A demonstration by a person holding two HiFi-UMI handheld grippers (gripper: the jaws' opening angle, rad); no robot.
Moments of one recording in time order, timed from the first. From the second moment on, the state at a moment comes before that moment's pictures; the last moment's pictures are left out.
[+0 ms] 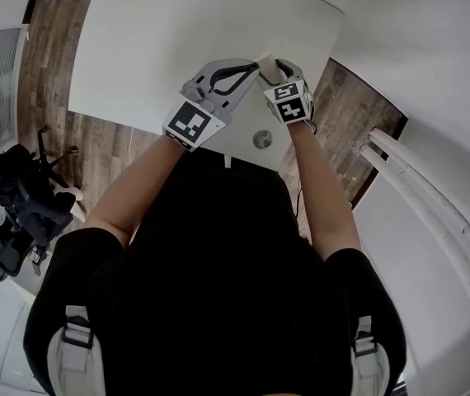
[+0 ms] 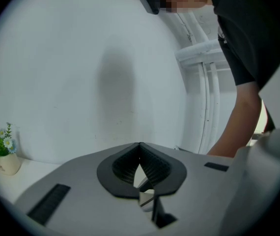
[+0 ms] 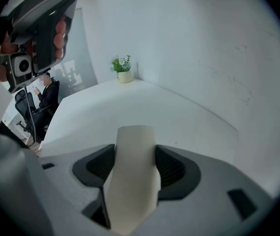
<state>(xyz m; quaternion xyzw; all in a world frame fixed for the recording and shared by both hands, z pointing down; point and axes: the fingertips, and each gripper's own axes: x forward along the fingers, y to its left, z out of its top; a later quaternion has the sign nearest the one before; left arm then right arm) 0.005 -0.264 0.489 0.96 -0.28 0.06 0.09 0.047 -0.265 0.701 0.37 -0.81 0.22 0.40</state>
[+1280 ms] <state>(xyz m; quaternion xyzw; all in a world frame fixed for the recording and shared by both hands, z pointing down) -0.028 -0.267 0.463 0.97 -0.23 0.06 0.08 0.043 -0.245 0.580 0.45 -0.82 0.29 0.20</state>
